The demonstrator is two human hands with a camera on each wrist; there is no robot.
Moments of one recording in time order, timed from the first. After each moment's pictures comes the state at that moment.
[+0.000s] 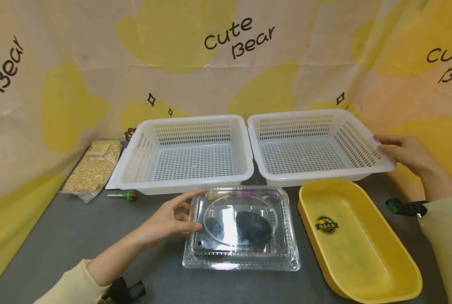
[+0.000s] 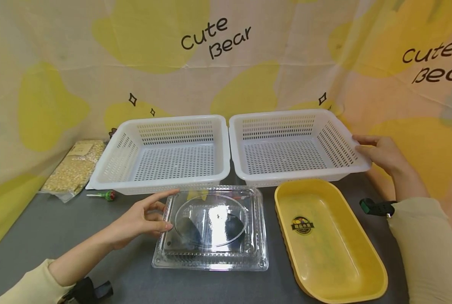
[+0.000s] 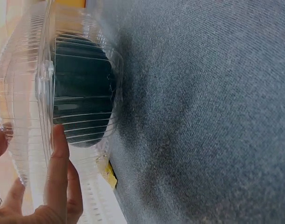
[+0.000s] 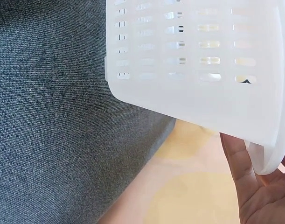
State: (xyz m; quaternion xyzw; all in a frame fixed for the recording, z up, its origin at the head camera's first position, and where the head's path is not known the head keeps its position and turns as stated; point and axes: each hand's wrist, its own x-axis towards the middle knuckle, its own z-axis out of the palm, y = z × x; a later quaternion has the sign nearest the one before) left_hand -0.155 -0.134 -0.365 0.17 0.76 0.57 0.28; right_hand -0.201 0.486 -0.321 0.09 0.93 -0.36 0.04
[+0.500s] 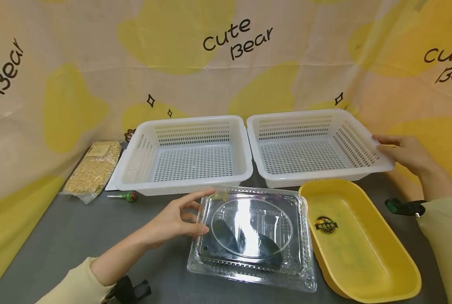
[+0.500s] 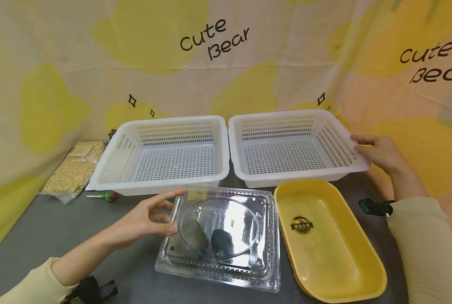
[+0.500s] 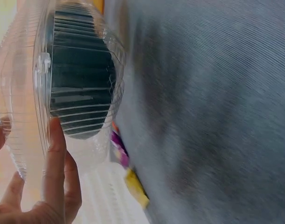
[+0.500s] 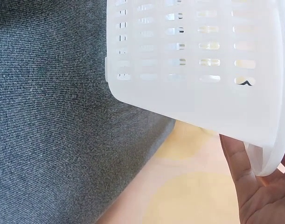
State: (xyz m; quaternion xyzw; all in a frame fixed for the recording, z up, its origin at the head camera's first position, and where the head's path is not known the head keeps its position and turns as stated) left_hand -0.149 -0.119 -0.349 0.22 0.73 0.57 0.30; right_hand -0.200 0.486 -0.321 0.08 0.95 -0.31 0.02
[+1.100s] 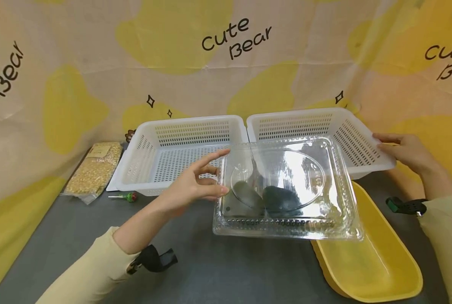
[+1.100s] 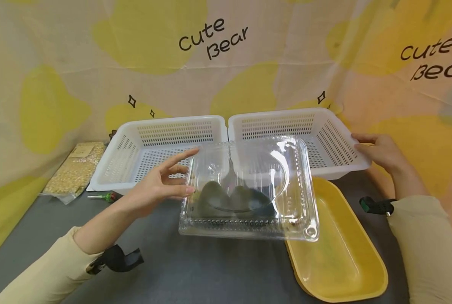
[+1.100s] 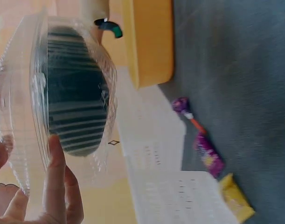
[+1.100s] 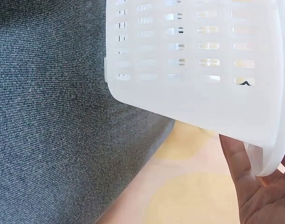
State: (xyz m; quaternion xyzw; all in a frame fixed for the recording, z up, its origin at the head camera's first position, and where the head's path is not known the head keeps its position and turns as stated) left_hand -0.175 -0.069 -0.292 0.21 0.72 0.61 0.24; right_hand -0.204 0.491 -0.326 0.07 0.95 -0.32 0.01
